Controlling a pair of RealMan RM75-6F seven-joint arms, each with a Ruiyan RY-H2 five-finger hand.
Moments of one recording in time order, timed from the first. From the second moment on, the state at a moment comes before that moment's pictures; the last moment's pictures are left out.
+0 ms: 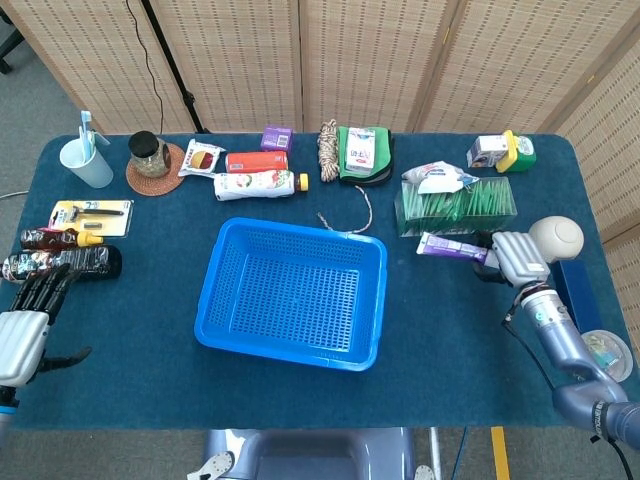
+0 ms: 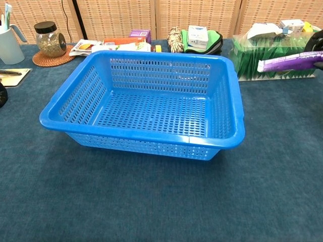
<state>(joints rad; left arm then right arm) -0.15 -0.99 -0.02 -1.81 1.51 1.40 0.01 0.62 -1.30 0.12 -1.21 -1.28 0.92 0.29</state>
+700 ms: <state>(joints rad) -0.15 -0.99 -0.01 -1.80 1.52 1.40 0.01 0.59 -1.30 0.08 -1.25 -1.28 0.88 0.16</state>
